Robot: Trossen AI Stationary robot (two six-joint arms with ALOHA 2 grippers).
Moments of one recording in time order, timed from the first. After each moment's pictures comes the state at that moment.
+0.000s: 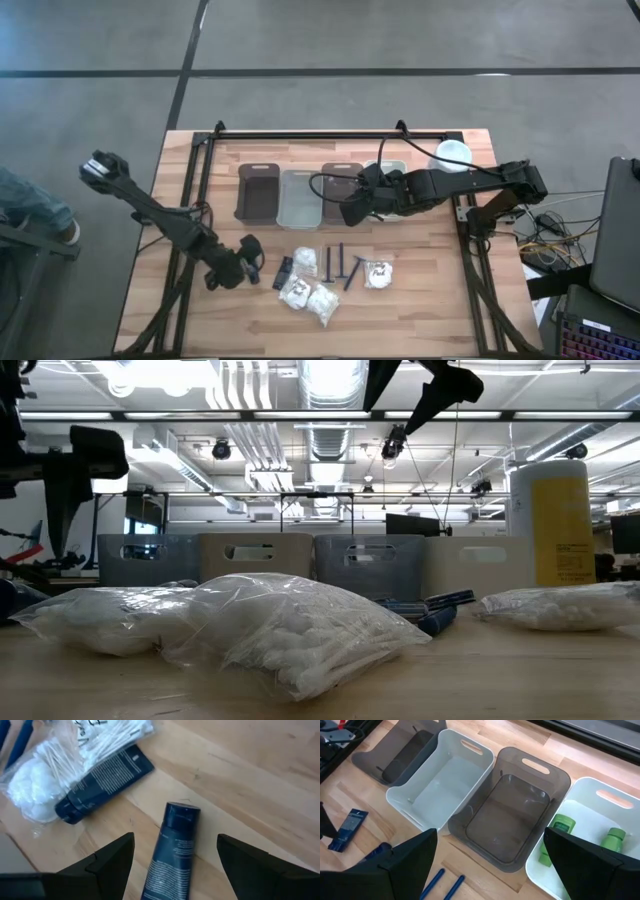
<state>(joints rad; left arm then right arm) -0.60 1.10 0.50 -0.39 -0.10 0.42 0.13 1.59 1.55 -1.04 0.52 1.04</state>
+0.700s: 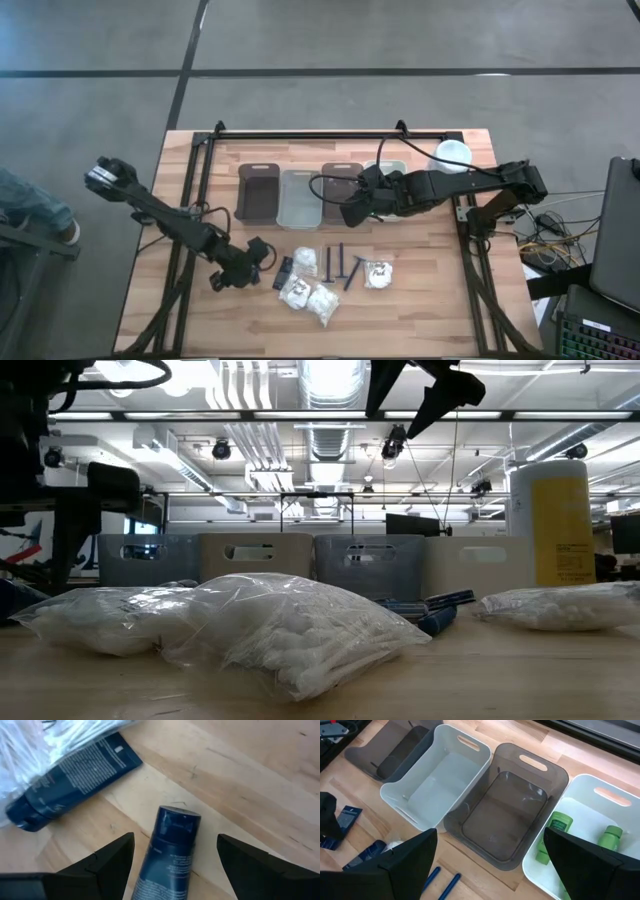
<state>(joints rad) -0.51 1.25 0.50 -0.30 0.04 0.43 0.13 1.59 1.53 -1.04 0.51 1.04</state>
